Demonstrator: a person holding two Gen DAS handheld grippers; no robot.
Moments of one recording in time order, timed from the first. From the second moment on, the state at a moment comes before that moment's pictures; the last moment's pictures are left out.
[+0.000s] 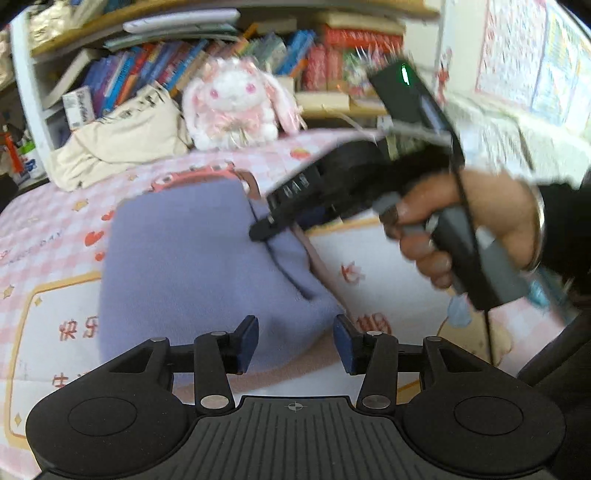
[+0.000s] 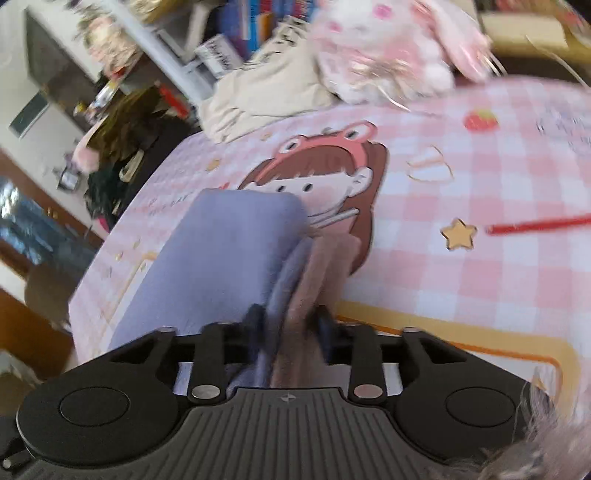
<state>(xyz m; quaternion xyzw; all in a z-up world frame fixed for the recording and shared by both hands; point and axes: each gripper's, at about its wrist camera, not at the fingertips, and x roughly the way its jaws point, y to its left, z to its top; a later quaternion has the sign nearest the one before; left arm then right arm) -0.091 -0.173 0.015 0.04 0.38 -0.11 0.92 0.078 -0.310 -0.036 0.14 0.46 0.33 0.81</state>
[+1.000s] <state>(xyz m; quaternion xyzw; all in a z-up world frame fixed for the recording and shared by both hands) -0.076 -0.113 -0.001 0.01 0.40 0.03 0.92 0.026 -0.299 -0.027 0.13 0.50 0.36 0.78</state>
